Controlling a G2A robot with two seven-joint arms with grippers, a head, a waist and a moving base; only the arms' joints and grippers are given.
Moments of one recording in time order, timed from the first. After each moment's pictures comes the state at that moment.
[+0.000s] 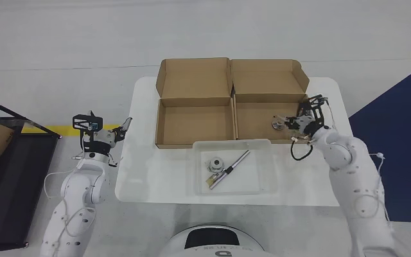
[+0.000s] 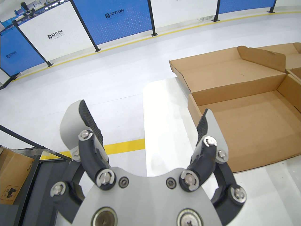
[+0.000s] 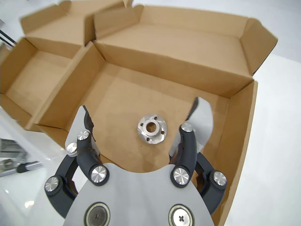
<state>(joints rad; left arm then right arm) 1.73 -1.15 -1.60 -1.80 1.33 0.00 0.00 -1.37 -1.08 1.60 -1.37 -0.90 -0.61 0.31</state>
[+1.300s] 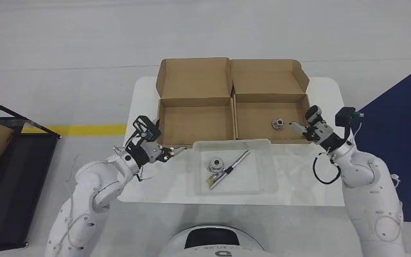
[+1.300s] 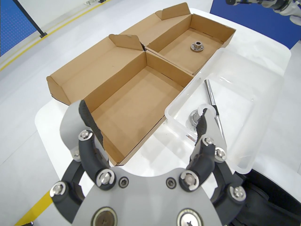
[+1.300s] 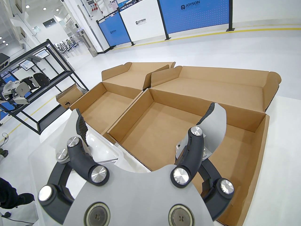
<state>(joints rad) 1.69 -1.13 -1.46 -2.02 1.22 -0.53 -0.36 -1.53 -1.07 1.73 -1.45 -0.71 -0.87 0.16</state>
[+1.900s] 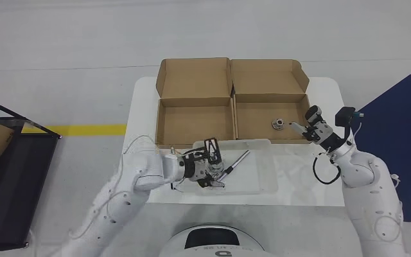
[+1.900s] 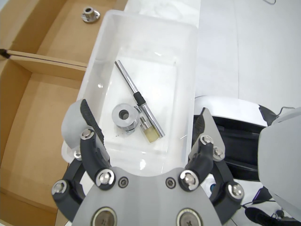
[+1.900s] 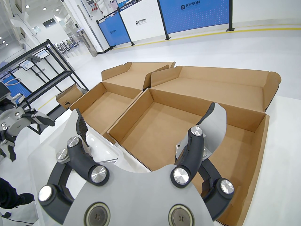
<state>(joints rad) 1.31 -1.17 -0.95 -1.84 1.04 -0.70 -0.80 -1.53 -1.07 1.73 -1.45 -0.71 -0.87 0.16</state>
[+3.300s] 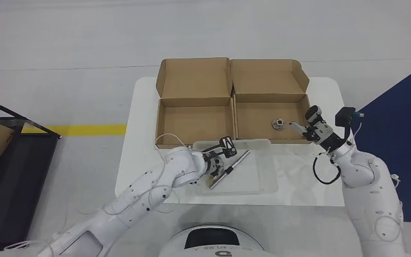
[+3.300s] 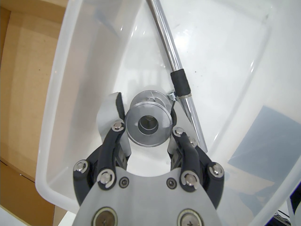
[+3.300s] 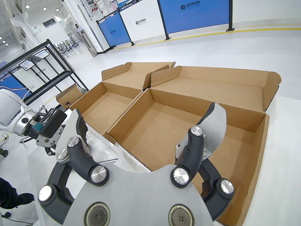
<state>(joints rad) 1.11 -1.26 -0.66 -1.57 1.24 -0.33 -0.89 -1.53 -1.07 1.73 -1.45 -0.71 -0.87 0.16</state>
